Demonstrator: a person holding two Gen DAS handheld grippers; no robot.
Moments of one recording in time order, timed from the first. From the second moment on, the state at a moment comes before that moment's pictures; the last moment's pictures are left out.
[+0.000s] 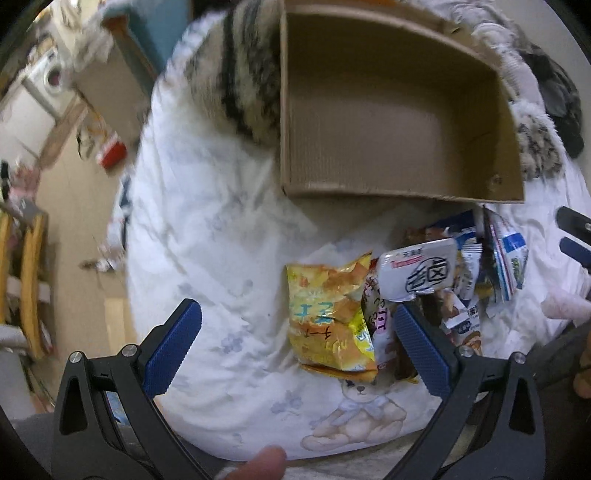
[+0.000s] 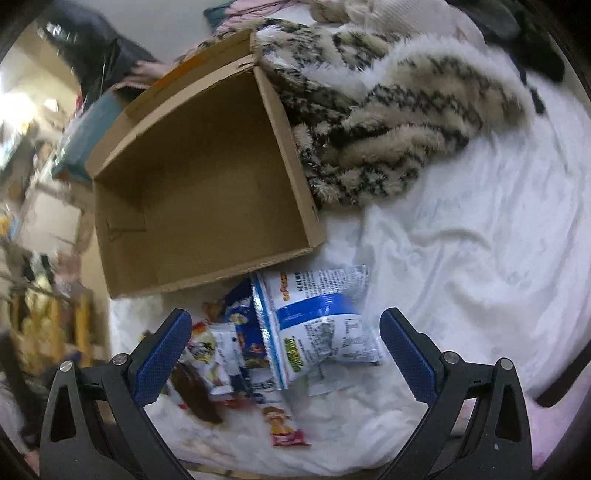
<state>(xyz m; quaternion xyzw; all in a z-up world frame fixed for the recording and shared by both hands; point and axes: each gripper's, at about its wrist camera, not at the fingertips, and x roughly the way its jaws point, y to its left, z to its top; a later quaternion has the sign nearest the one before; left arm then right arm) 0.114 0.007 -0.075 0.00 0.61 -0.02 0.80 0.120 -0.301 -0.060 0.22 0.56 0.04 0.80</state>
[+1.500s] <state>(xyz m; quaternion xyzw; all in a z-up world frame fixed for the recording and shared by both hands) 0.120 0.021 -0.104 -0.07 0.61 0.00 0.79 0.159 -0.286 -0.155 0.18 0.69 0.01 0.70</state>
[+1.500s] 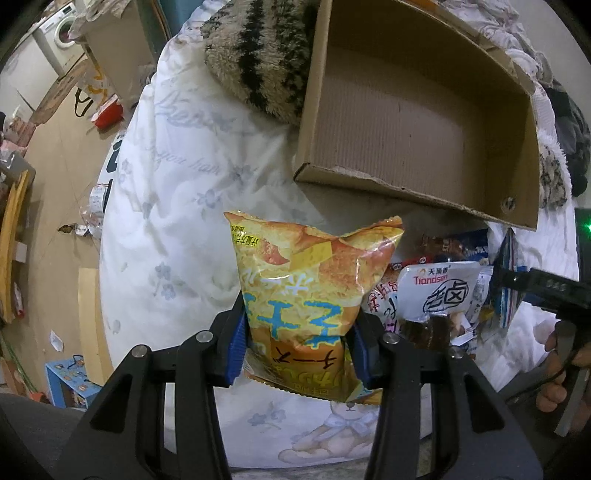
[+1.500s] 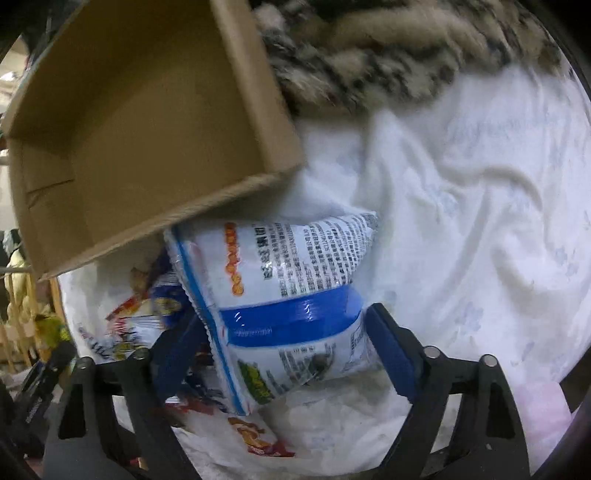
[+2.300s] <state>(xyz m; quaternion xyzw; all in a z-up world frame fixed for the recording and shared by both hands) 0.104 0.042 -0.055 -0.06 0.50 0.05 0.86 0.104 -0.350 -0.020 0.24 0.47 0.00 0.85</state>
